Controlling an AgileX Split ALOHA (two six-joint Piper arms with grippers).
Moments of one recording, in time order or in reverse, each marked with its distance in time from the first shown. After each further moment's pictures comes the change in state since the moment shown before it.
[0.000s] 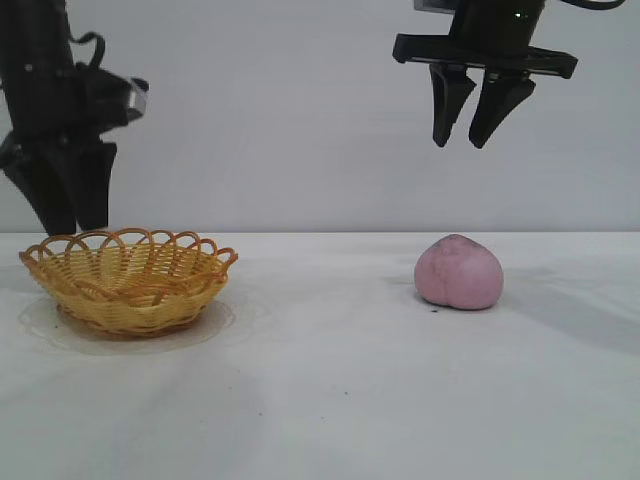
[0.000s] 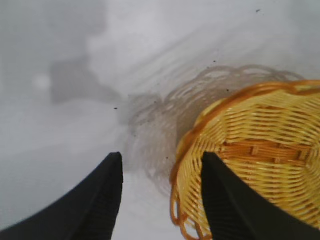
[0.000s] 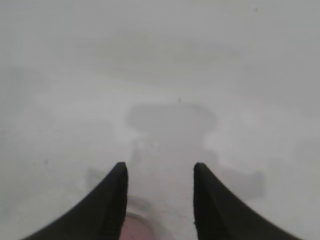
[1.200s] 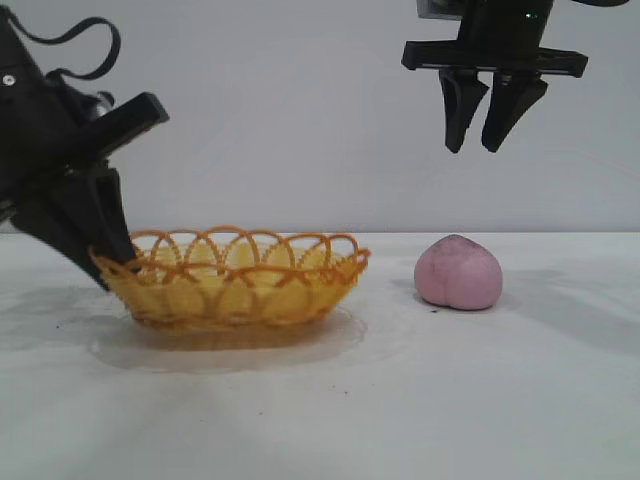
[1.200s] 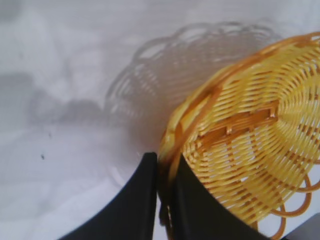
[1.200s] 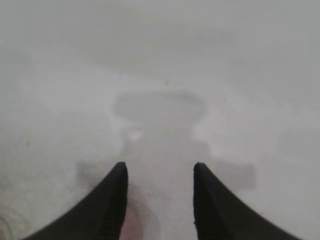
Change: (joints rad) left arm -0.064 -0.322 0.771 -0.558 -0.436 -0.058; right arm 0.000 0.000 0.000 -0.048 0.050 0.002
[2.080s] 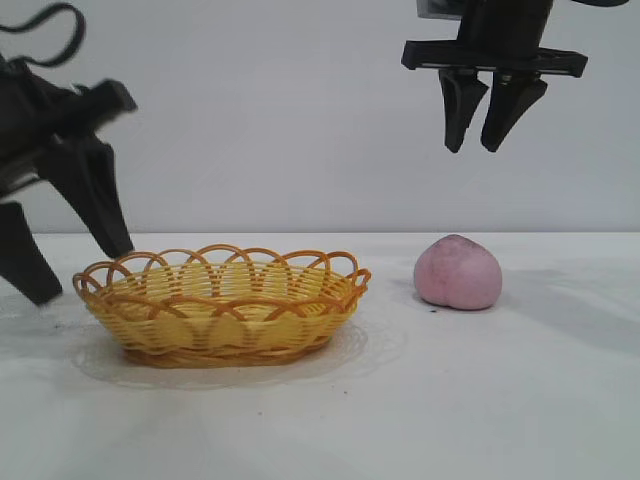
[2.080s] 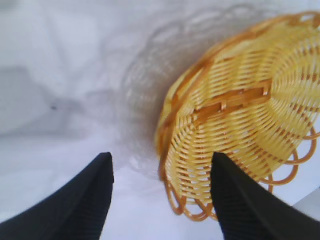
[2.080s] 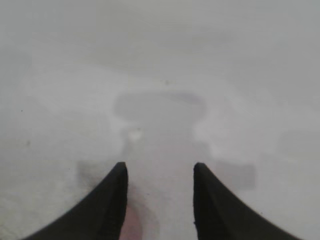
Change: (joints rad) left arm 0.087 -0.099 0.026 0.053 0.056 0.016; right arm 0.000 0.000 -0.002 0.003 0.000 -0.006
